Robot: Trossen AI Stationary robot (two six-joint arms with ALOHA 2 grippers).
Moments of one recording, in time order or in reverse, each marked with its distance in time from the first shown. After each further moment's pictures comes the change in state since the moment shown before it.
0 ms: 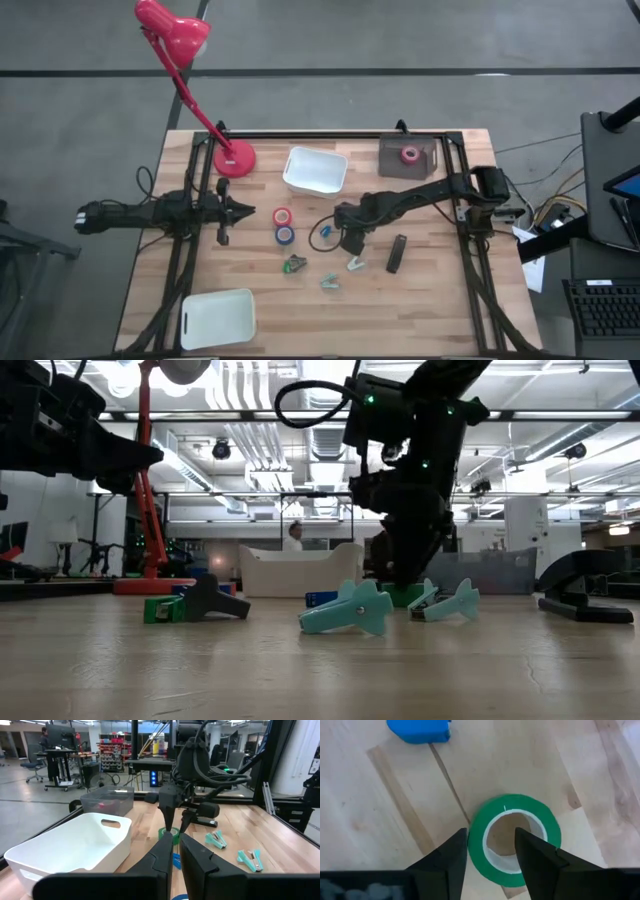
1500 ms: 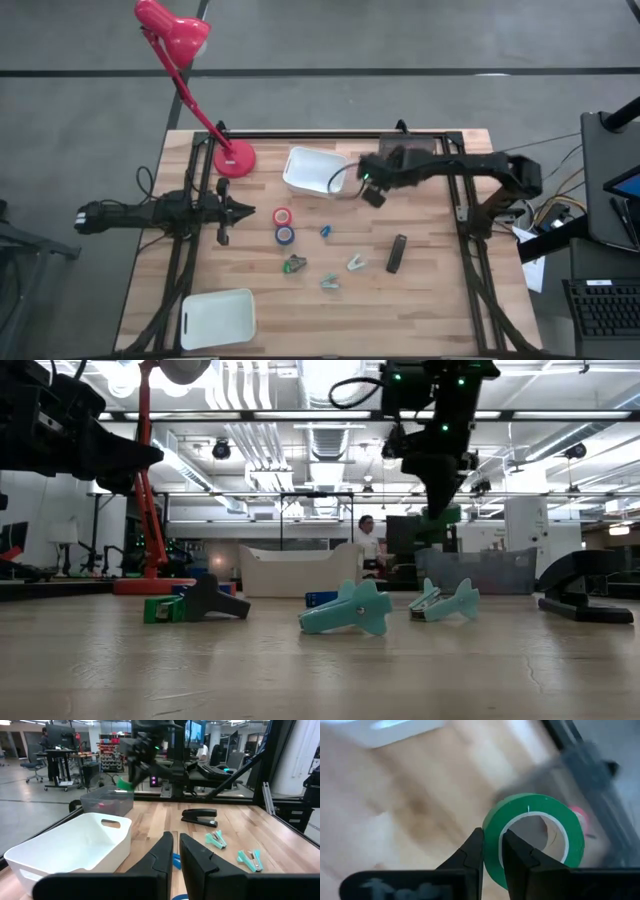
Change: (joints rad) left arm 0.000 0.000 0.000 0.000 0.000 0.000; right arm -0.292 -0.301 0.046 -0.358 0.284 -0.110
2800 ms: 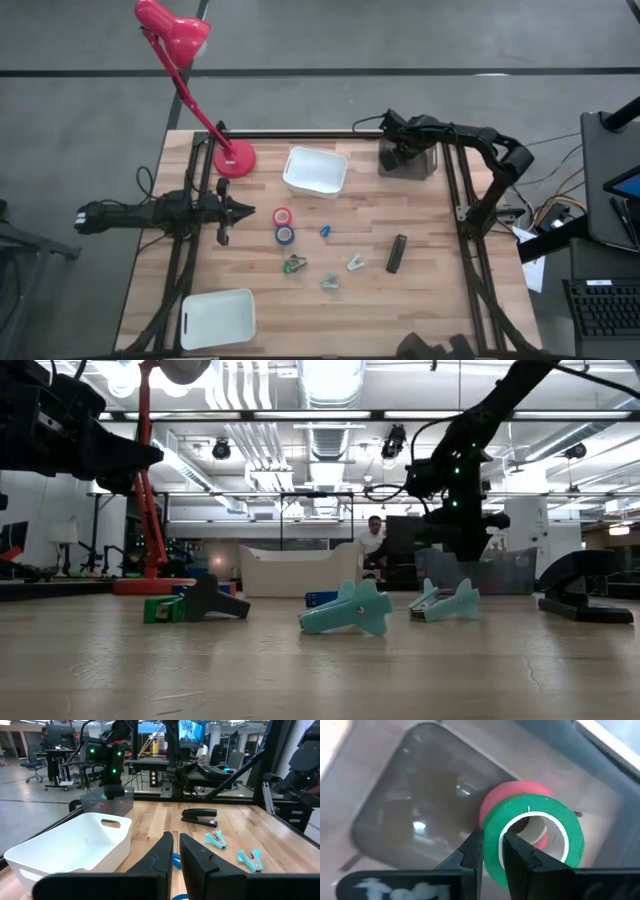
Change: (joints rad) left arm 0.000 0.000 0.000 0.000 0.000 0.000; right arm -0.528 0.164 -0.124 0.205 -0.125 -0.075
